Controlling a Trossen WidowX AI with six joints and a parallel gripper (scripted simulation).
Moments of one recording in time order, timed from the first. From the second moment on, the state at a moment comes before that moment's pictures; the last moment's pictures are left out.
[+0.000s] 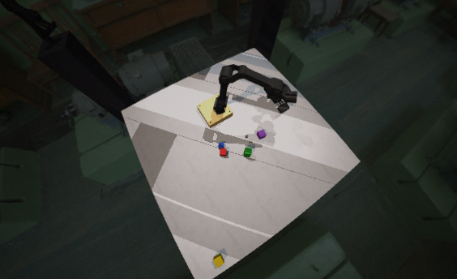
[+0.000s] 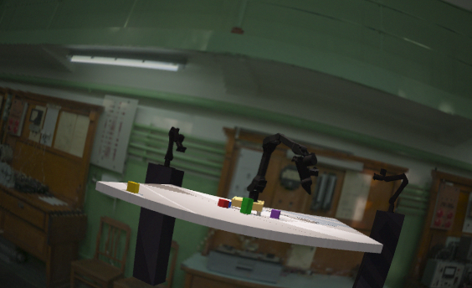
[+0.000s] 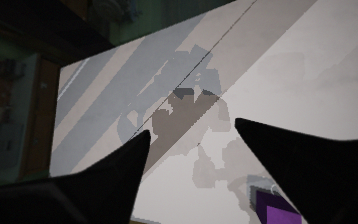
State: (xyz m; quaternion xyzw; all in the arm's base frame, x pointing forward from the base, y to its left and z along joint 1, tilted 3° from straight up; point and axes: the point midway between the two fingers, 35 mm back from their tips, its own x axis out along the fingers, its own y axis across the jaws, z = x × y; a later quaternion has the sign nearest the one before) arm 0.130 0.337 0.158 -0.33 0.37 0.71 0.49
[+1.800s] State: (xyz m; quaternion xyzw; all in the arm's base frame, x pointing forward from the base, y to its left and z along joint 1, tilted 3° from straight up) arm 0.295 -0.078 0.122 0.13 0.66 -0.14 0.73
